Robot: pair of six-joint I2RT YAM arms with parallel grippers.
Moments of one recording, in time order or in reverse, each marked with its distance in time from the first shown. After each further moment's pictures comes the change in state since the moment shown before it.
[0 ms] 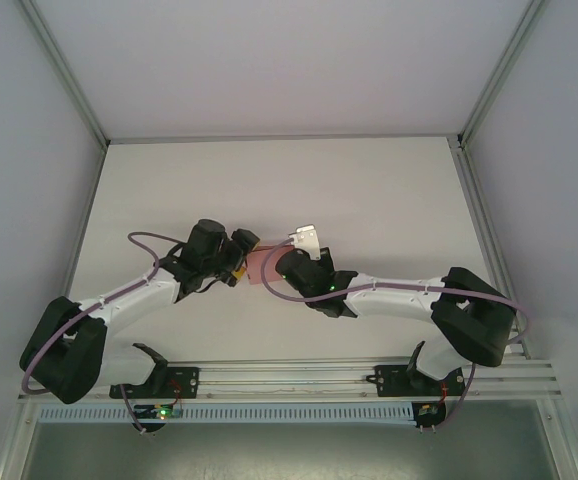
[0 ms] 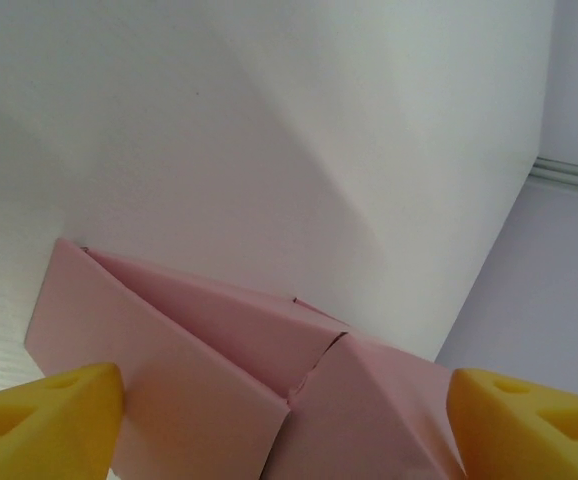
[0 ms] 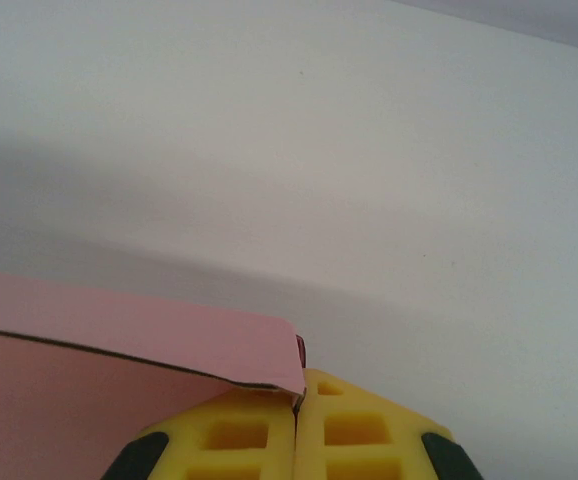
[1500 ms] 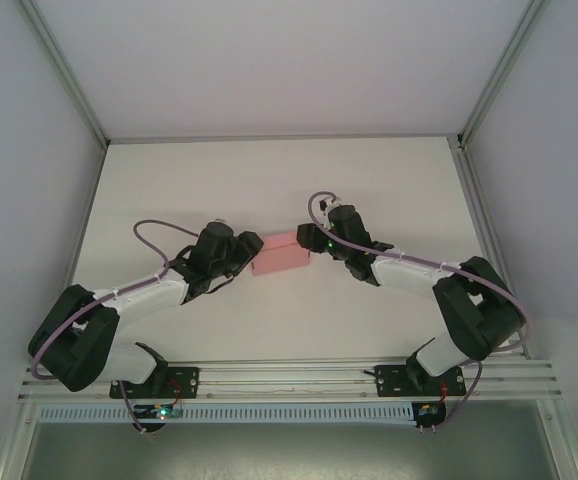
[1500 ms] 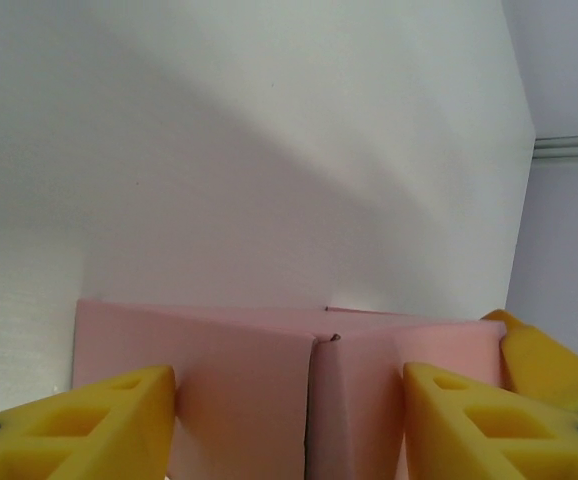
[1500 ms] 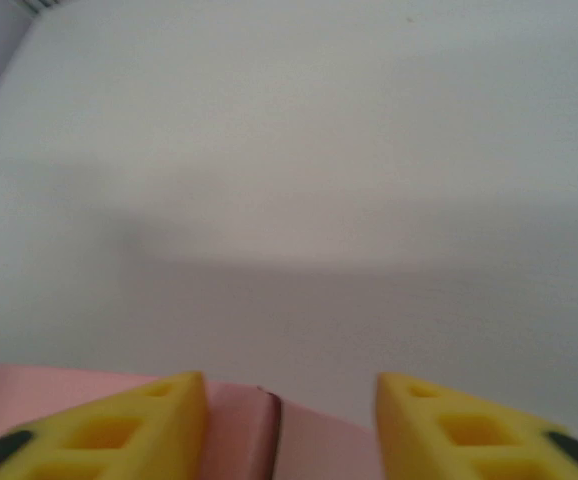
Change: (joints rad) left arm -0.051 0.077 -0.021 0.163 -0.142 0.245; right arm -0.446 0.011 -0.058 0.298 -0.844 0.097
